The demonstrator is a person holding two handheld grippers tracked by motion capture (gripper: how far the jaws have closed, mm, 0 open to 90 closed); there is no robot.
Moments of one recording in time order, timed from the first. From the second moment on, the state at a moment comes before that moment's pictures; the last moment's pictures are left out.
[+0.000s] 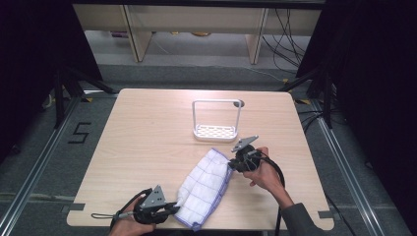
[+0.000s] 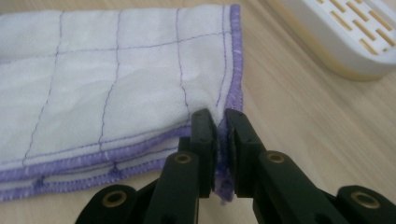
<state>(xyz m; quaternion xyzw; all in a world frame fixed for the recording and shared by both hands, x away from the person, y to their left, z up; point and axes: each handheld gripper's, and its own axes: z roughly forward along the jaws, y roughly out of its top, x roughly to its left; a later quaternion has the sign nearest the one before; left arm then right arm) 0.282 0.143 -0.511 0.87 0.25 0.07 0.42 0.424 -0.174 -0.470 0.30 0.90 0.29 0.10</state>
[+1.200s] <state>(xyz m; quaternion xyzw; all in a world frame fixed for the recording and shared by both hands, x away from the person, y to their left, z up) 0.423 0.116 -0.480 0.80 0.36 0.09 0.47 0.453 -0.178 -0.487 0.40 0.85 0.33 0.10</state>
